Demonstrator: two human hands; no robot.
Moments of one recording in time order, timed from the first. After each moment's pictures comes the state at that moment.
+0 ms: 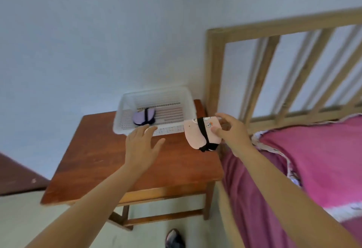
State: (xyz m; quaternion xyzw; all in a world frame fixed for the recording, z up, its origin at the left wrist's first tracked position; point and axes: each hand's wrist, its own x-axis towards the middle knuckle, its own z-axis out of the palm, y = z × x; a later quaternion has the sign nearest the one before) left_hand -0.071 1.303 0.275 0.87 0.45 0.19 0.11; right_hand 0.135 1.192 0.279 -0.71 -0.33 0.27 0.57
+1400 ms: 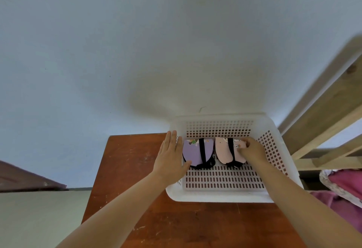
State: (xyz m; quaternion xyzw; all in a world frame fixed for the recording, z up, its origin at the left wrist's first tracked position) left_hand -0.086 1.577 0.204 0.90 0.40 -0.11 0.13; right_hand 0.130 1.489 0.183 -0.87 -0.23 0.29 0.32
